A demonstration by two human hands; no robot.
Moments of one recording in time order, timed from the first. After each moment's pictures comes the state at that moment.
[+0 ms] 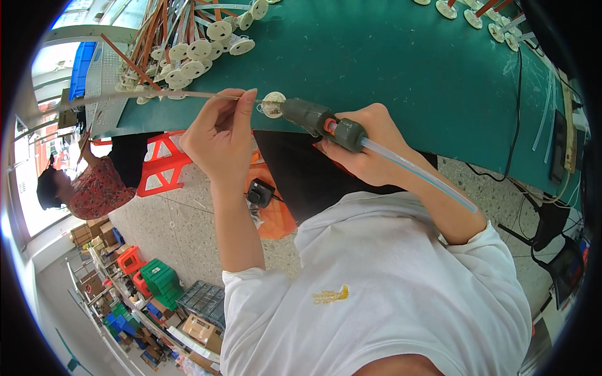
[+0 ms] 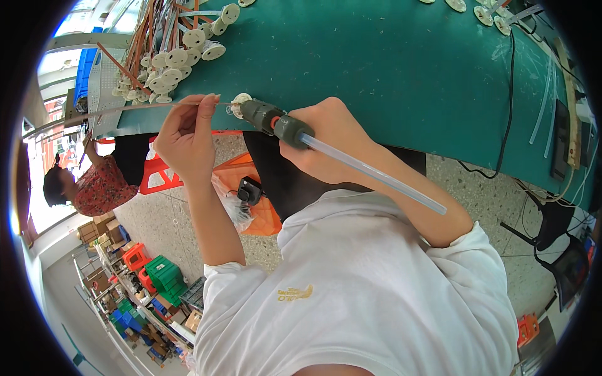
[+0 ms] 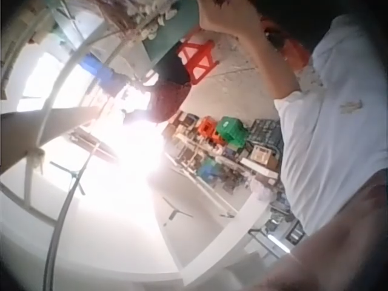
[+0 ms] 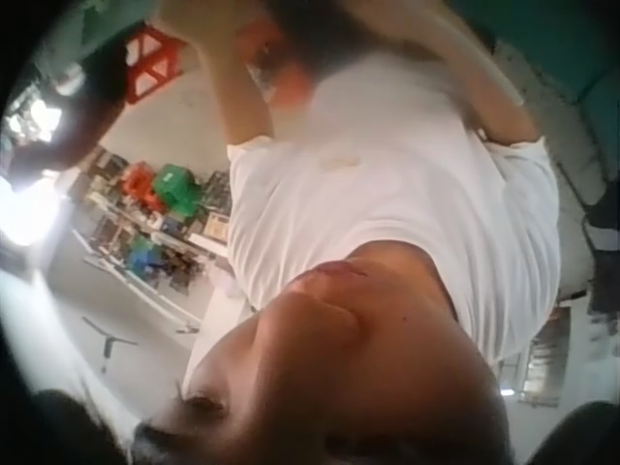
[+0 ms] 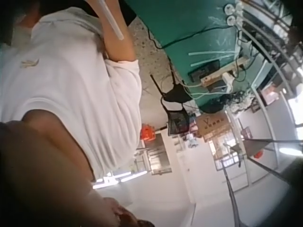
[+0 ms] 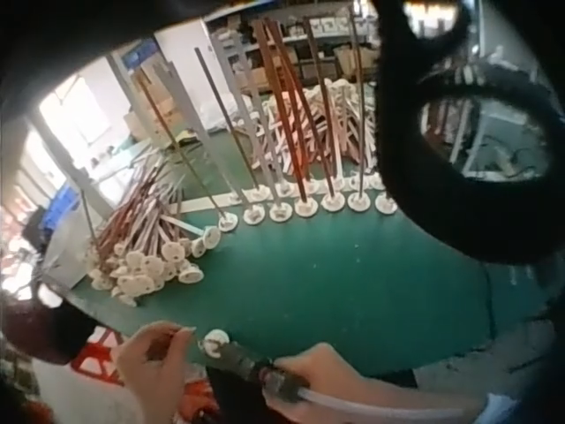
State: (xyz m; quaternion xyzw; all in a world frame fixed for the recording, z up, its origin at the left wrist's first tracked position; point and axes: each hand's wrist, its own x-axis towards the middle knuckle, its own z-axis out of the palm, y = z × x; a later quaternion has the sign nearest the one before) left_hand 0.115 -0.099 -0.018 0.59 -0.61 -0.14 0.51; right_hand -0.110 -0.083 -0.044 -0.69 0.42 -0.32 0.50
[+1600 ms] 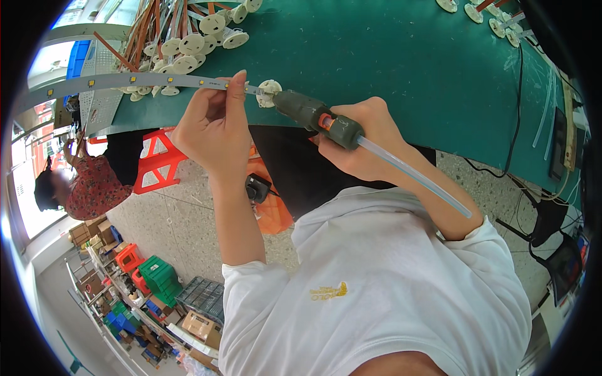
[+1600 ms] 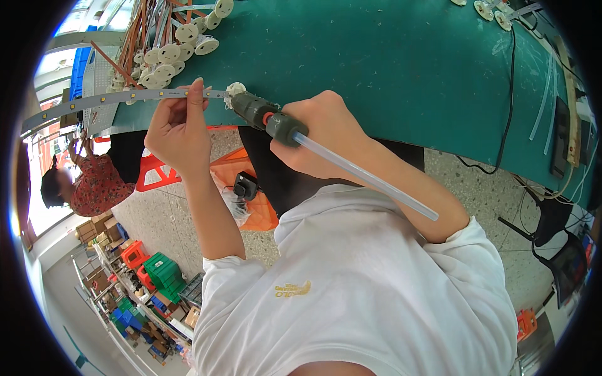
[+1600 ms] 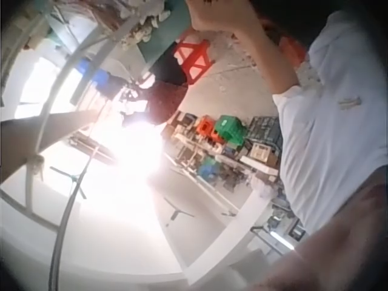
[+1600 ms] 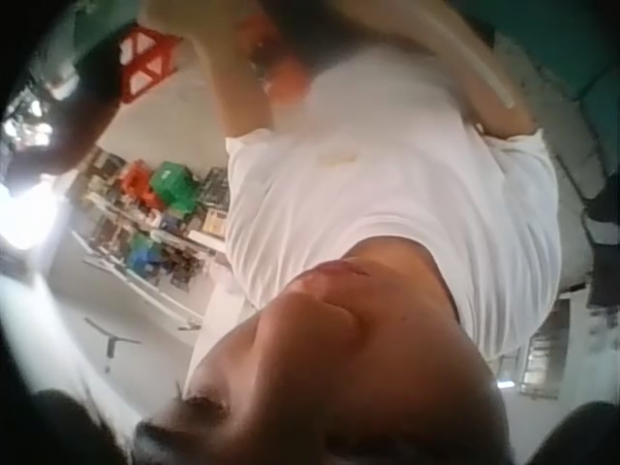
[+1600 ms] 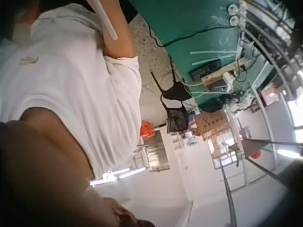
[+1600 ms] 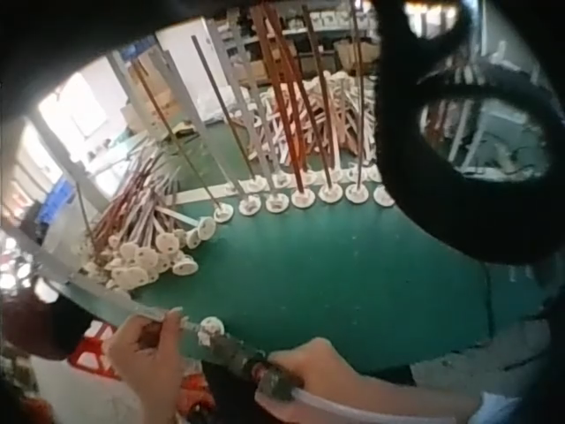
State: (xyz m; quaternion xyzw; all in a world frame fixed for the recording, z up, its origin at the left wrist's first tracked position) left_hand 0.108 -0.107 -0.021 0.61 -0.60 -0.07 0.52; right_hand -0.103 -0.081 -0.050 -0.71 0.43 -0.36 0.43
